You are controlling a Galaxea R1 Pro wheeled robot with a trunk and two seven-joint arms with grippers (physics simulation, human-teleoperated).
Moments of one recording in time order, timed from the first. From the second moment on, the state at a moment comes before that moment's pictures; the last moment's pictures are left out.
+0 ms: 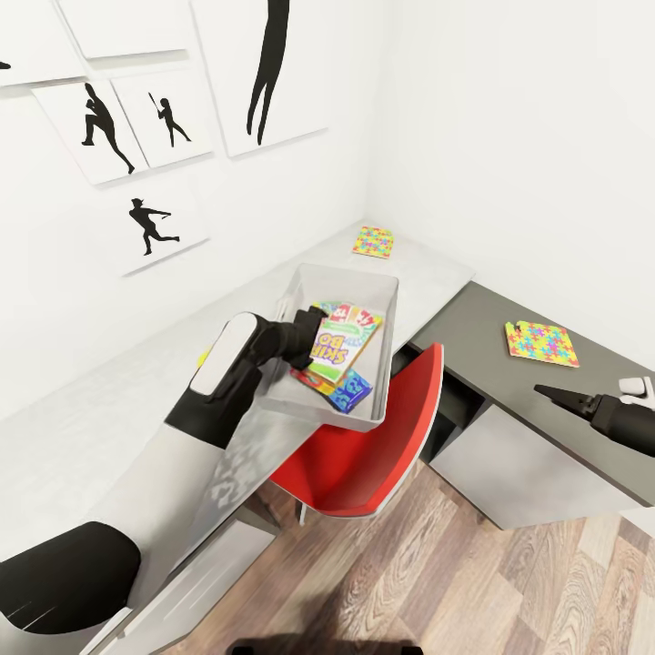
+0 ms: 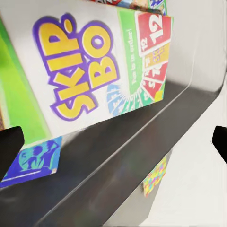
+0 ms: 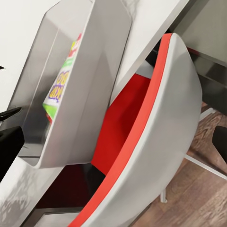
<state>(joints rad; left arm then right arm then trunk) -1.09 -0.15 -0.35 -1.16 1.73 0.13 0.98 -0.38 -0.58 -0.42 -1.61 -0.95 1.04 0.51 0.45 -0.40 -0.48</state>
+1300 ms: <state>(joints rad) -1.06 -0.13 -0.37 -1.50 1.82 0.31 1.06 -0.38 -0.57 -0.40 -1.61 -0.95 1.04 0.51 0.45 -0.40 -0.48</state>
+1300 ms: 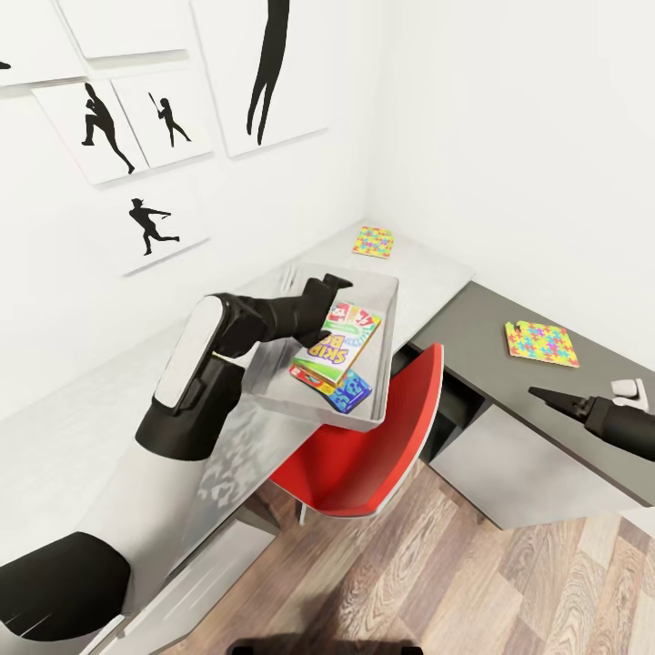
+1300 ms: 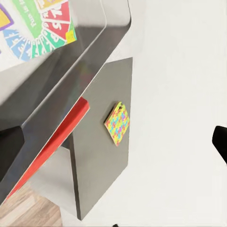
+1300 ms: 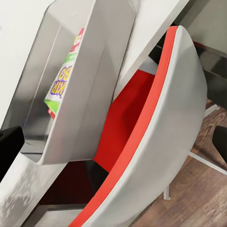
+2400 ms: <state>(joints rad) -0.96 -0.12 -0.51 -1.60 1.69 0.38 0.90 -0.38 -0.57 -0.40 -1.61 -0.95 1.04 0.51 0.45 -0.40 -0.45</state>
